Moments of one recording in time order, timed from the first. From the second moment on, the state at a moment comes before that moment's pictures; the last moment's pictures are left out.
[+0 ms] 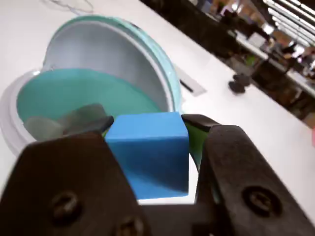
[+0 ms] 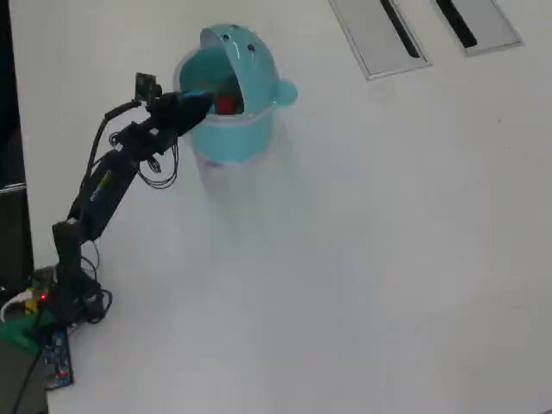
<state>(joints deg) -34.3 76.1 45.5 38.2 -115.5</state>
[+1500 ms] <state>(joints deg) -39.6 50.4 16.0 36.7 -104.1</state>
